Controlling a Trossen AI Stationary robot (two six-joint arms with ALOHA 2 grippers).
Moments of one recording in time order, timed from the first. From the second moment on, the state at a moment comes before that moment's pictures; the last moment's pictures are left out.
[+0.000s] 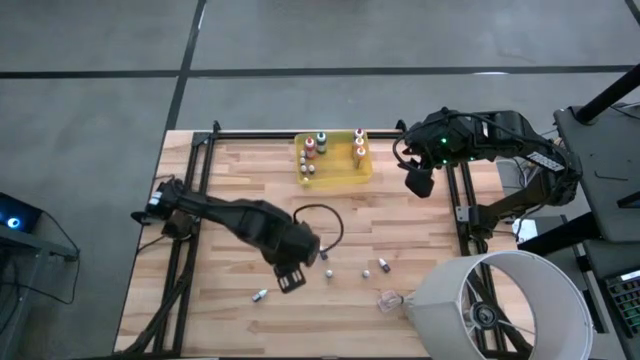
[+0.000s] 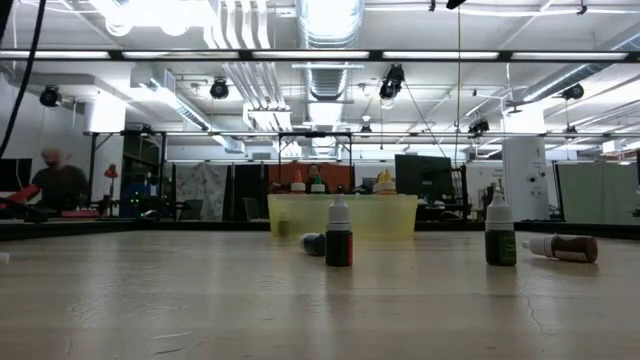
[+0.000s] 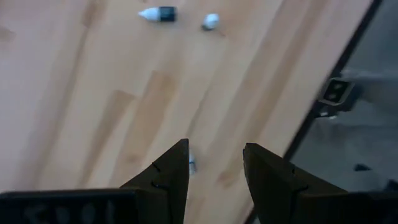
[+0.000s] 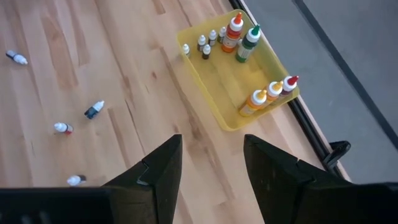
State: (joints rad) left arm -0.33 1.84 2.05 -1.52 0.05 -0.81; right arm -0.14 1.33 1.82 -1.40 0.20 0.20
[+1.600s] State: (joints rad) left arm -0.26 1.87 1.40 -0.47 0.01 -0.39; right arm -0.14 1.33 1.82 -1.46 0.20 0.22
